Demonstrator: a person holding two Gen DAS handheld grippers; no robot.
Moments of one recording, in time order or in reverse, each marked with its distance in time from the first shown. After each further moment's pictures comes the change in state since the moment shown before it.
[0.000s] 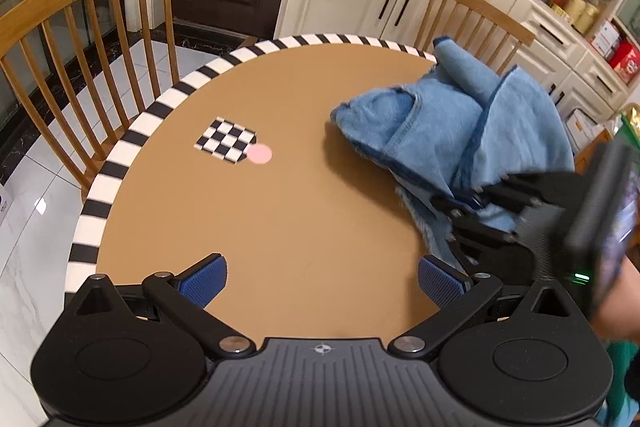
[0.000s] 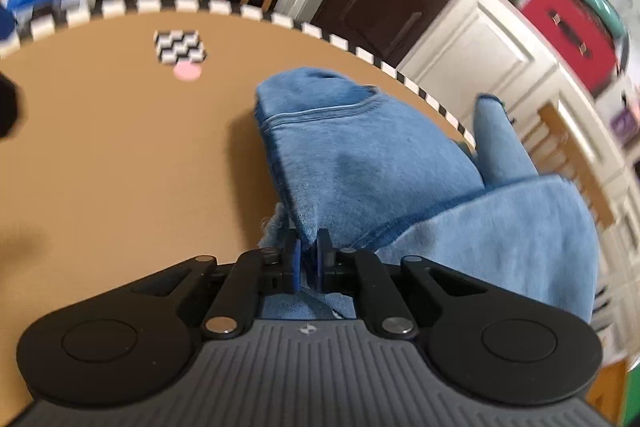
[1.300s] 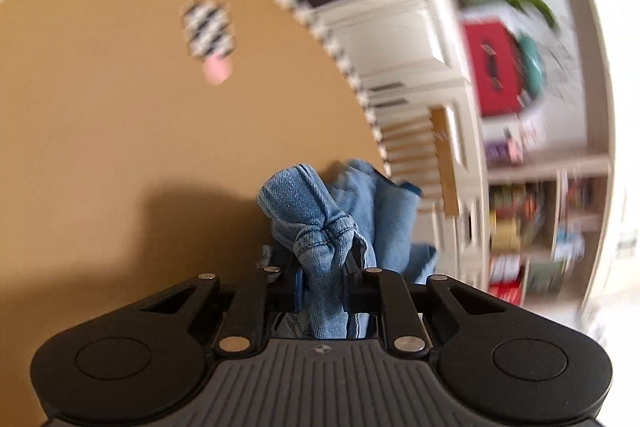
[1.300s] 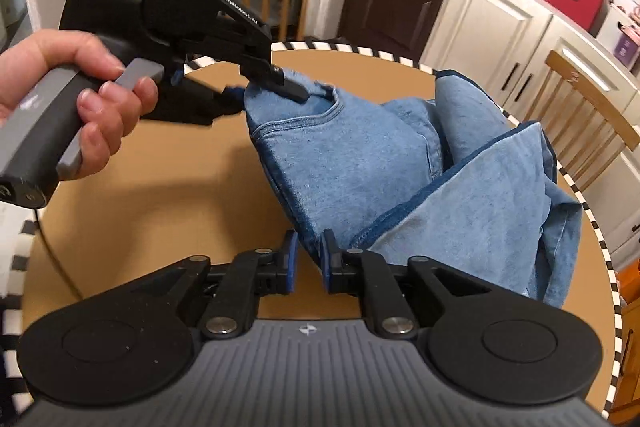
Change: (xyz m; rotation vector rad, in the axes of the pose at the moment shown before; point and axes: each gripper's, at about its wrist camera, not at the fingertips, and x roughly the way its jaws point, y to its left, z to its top) left arm 0.048 0.029 -0.004 -0.717 -0.106 -0.457; right arm -0.140 -0.026 -0.043 0.183 -0.025 0.208
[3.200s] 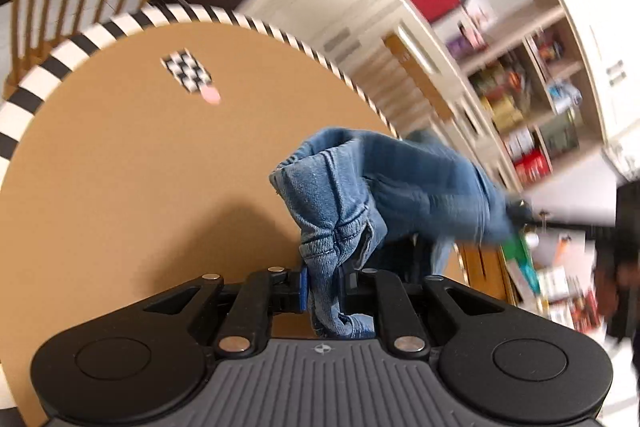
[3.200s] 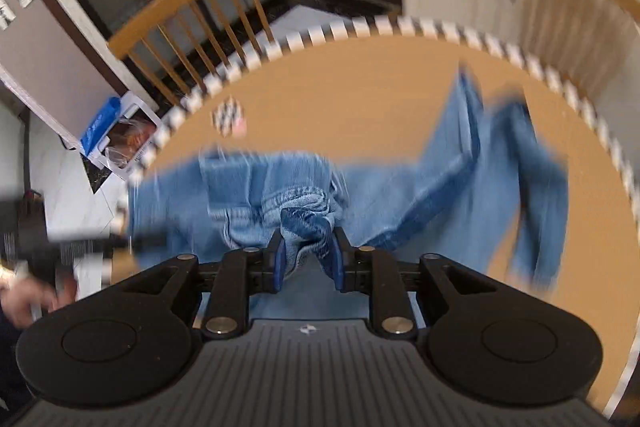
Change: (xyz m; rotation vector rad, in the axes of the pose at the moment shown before) left arm -0.076 0.016 -0.029 0.405 0.143 0.042; right arm -0.048 -0.139 0.045 0.357 0.194 0.203
